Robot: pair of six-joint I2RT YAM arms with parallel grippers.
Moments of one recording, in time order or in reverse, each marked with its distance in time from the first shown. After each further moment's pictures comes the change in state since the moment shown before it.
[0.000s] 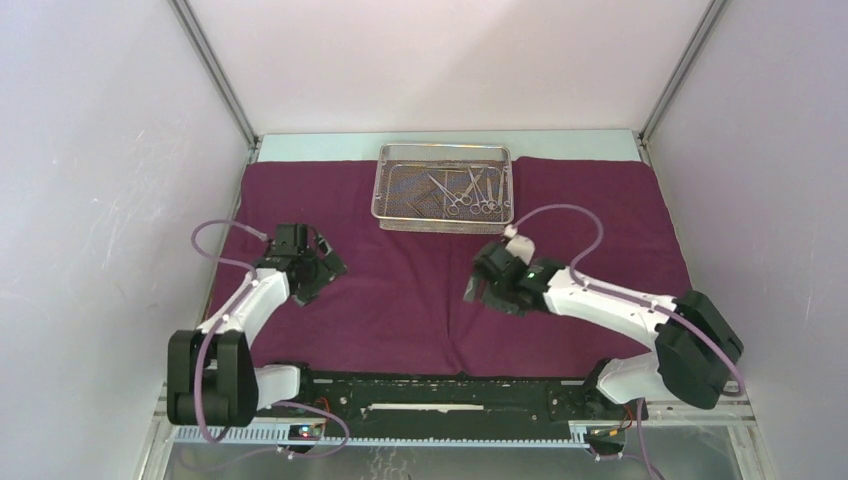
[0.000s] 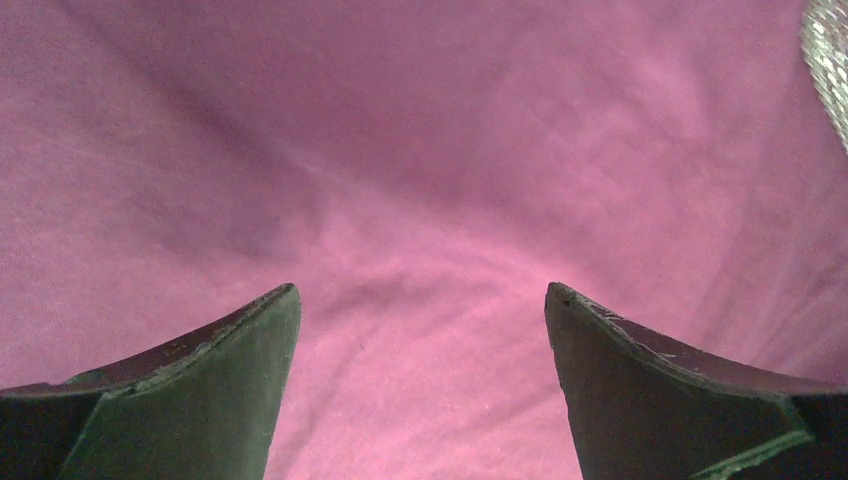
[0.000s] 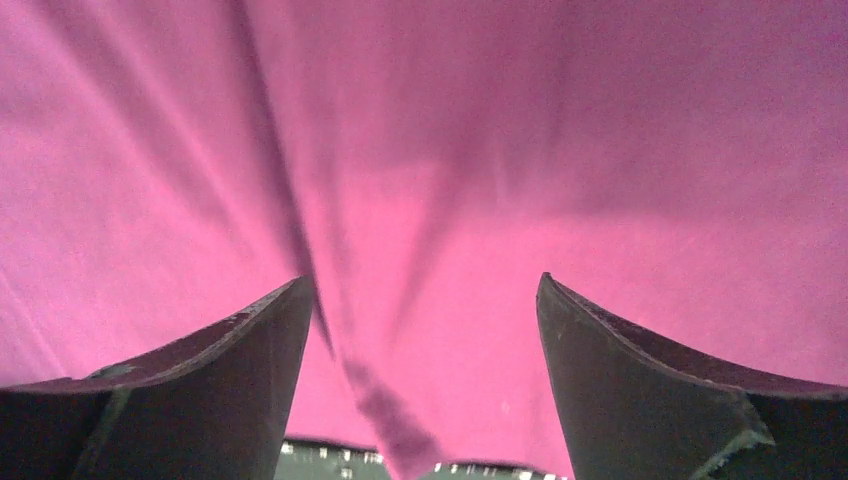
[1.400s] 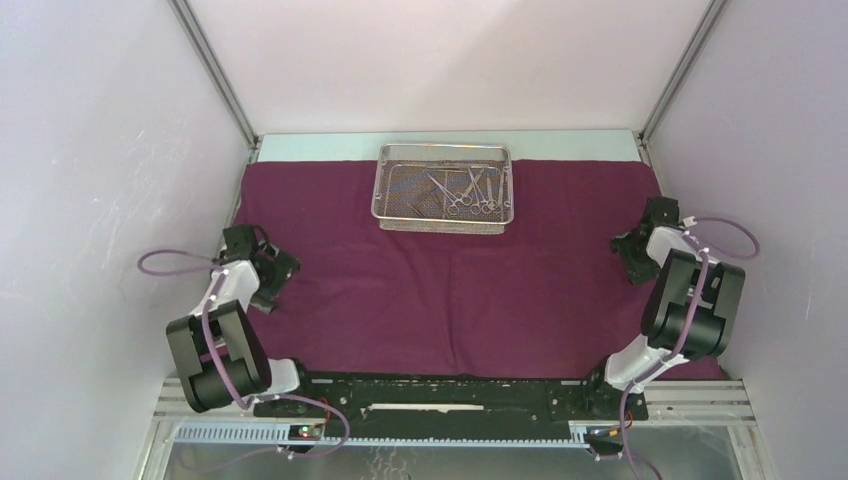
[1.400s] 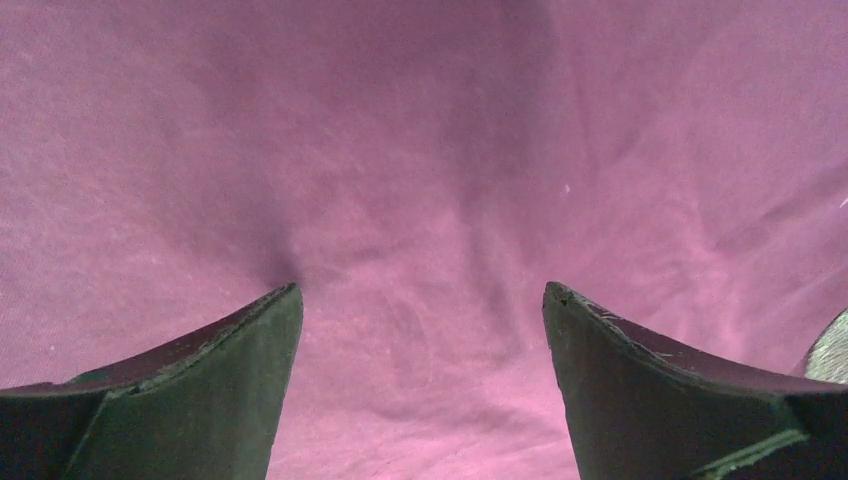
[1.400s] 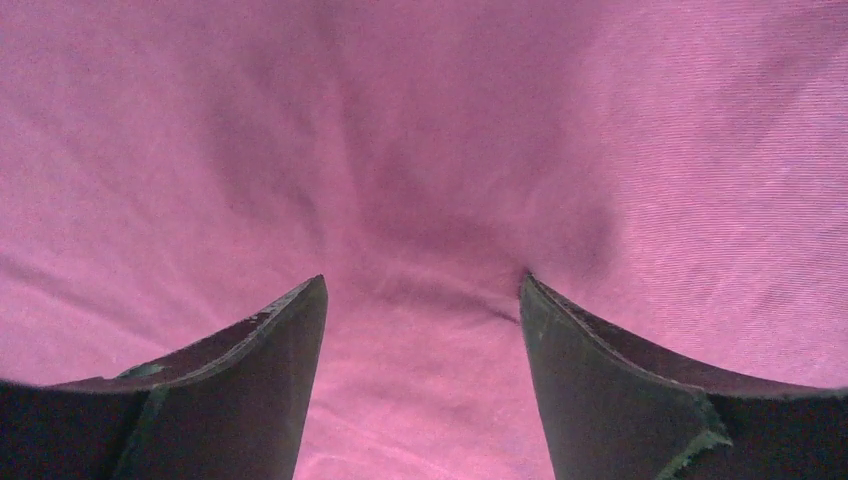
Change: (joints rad) left arm 0.451 0.159 0.053 0.009 0.000 -0.023; right arm -1.278 0.218 0.044 0.188 -0.101 -0.235
